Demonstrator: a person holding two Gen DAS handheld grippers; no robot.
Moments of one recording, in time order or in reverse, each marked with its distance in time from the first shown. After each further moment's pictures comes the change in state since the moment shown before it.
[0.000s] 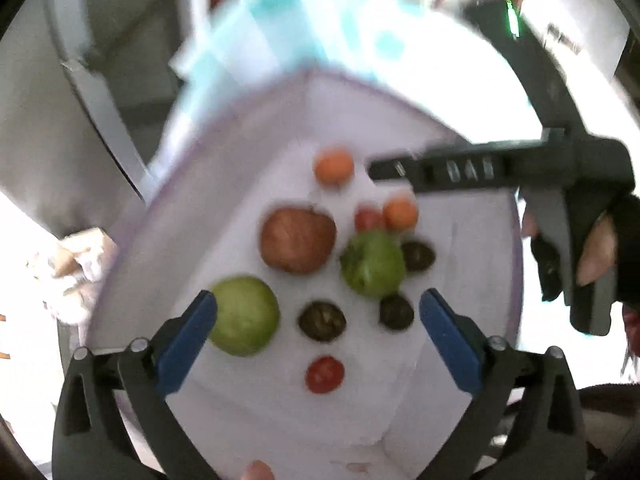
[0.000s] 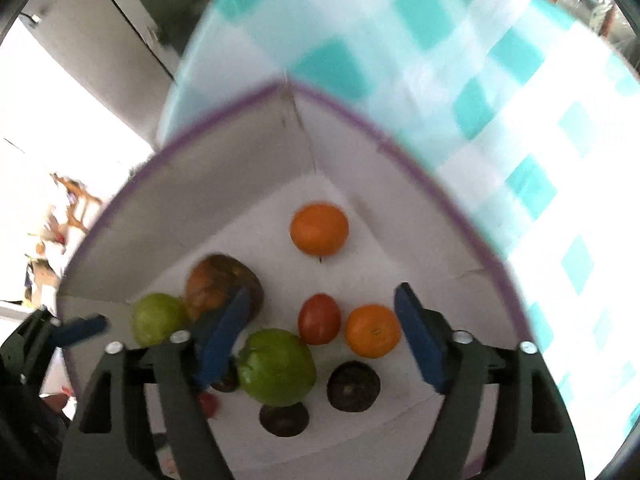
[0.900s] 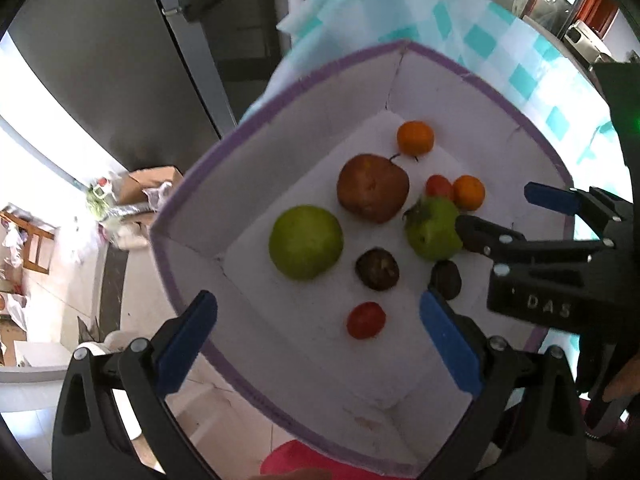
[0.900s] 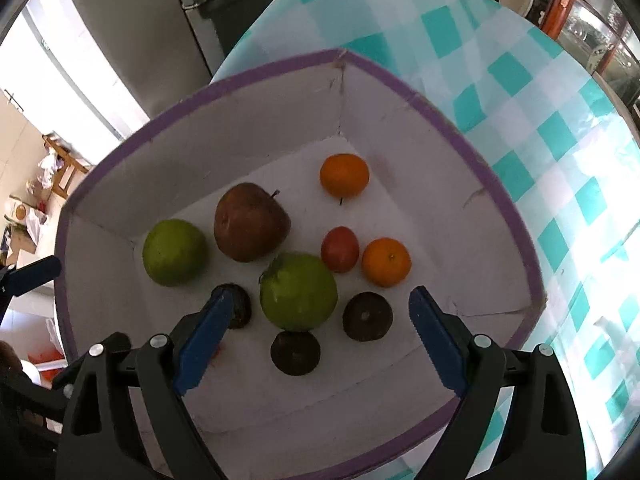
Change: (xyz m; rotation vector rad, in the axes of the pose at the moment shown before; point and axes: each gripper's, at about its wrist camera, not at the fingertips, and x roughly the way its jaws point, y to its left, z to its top) left arm 0.014 0.011 -0.020 -0.199 0.182 0.248; right arm 0.011 0.063 -0.054 -0.107 0.050 -0.122
